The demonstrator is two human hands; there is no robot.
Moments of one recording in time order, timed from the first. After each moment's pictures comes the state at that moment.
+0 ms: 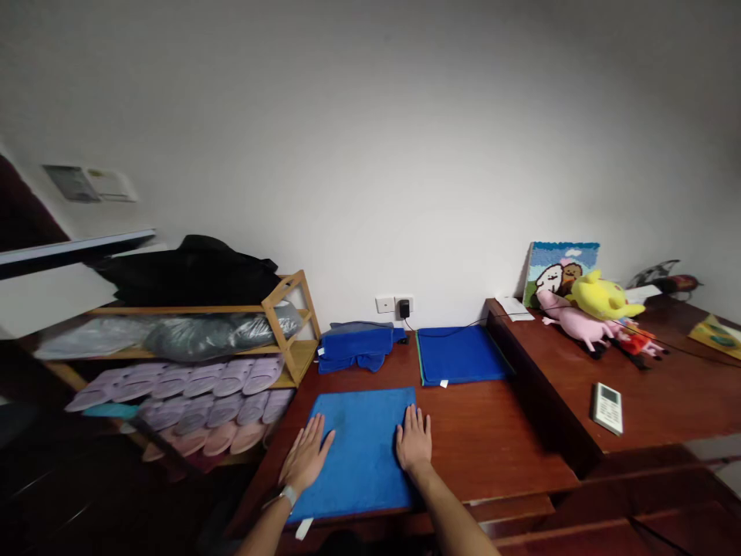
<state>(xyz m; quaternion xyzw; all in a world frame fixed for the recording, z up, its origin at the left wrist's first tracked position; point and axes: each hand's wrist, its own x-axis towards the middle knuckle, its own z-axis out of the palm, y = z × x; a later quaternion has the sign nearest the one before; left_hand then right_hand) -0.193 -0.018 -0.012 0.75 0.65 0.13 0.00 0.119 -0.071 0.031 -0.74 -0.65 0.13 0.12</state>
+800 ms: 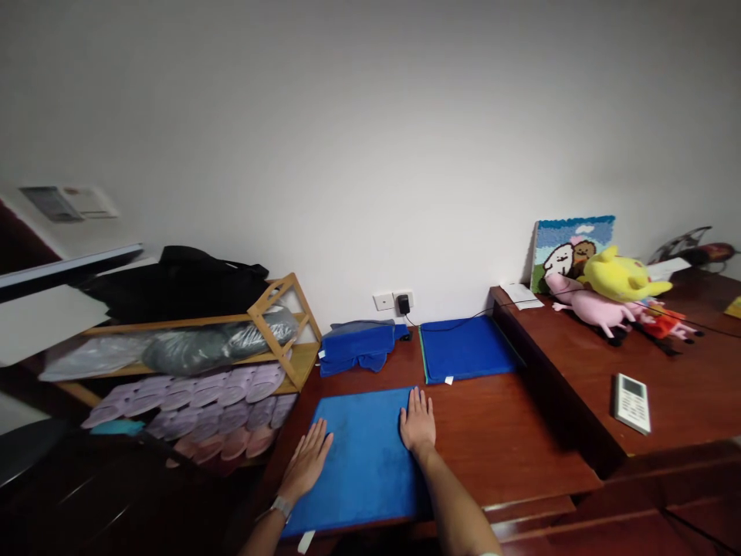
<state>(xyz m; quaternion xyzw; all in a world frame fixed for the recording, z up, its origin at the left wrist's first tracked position) -0.205 -0.016 -0.002 0.76 0.65 0.08 0.03 0.128 -0.026 0.035 -0.73 -0.65 0.16 0.15</state>
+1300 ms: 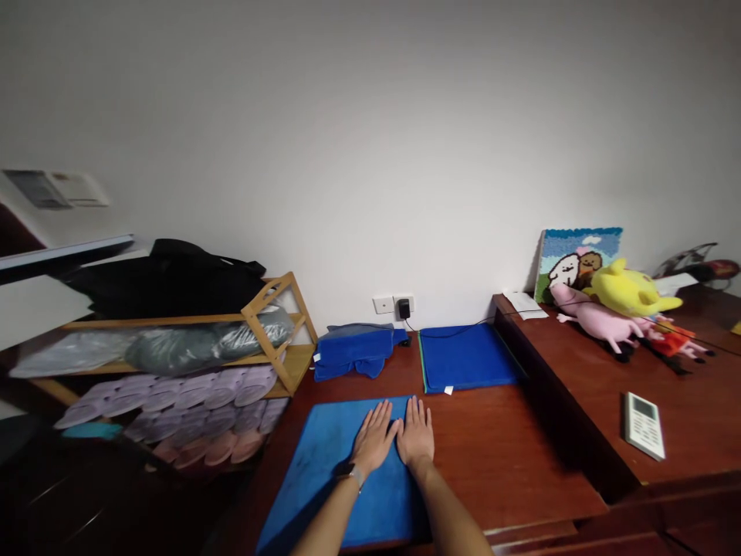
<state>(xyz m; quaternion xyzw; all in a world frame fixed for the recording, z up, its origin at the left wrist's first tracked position) -0.013 0.006 0.019 0.83 0.54 0.10 0.07 0.128 -0.022 0.024 -0.73 -0.66 0.13 0.14</state>
